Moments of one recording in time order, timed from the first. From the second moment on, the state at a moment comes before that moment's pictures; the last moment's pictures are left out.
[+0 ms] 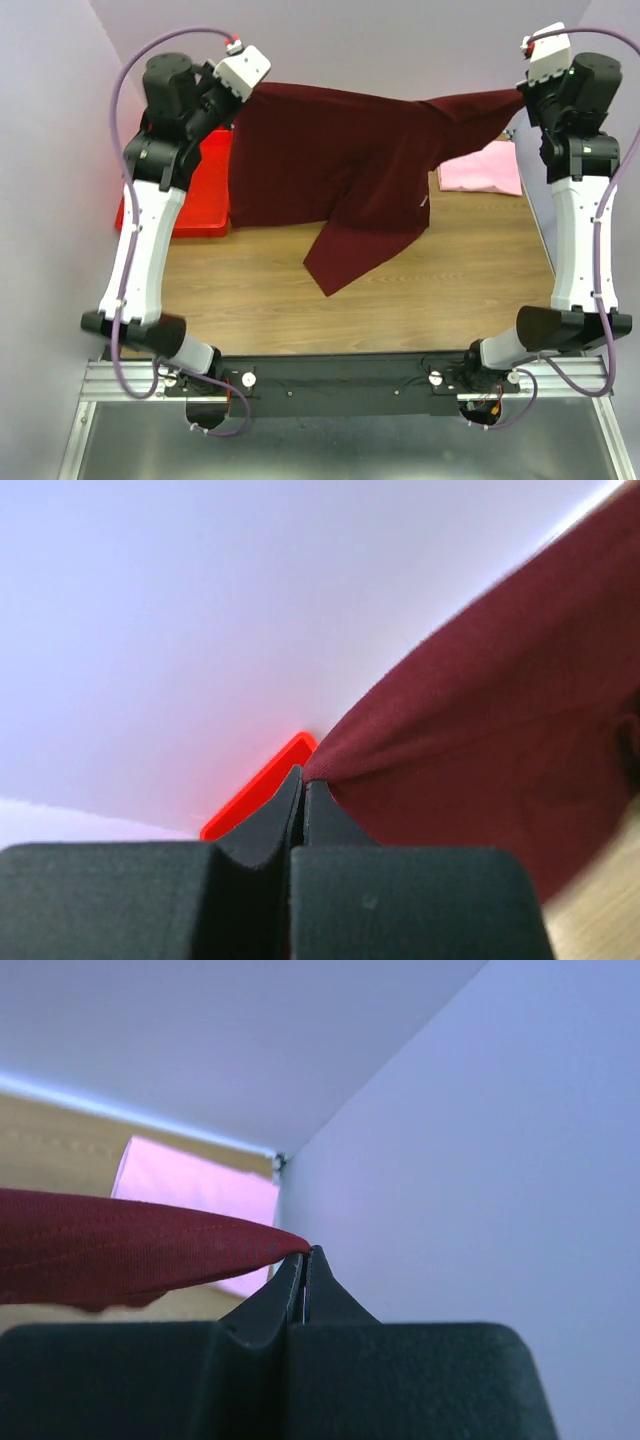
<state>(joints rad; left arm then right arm) -0.23 1.56 2.08 -0.69 0.20 0.61 -0.07 1.50 1.93 -0.65 0.10 -0.57</state>
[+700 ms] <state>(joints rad) -0.23 1.17 1.92 -0.39 0.25 0.45 -0.07 1.36 2.27 -0.51 0.15 -0.60</state>
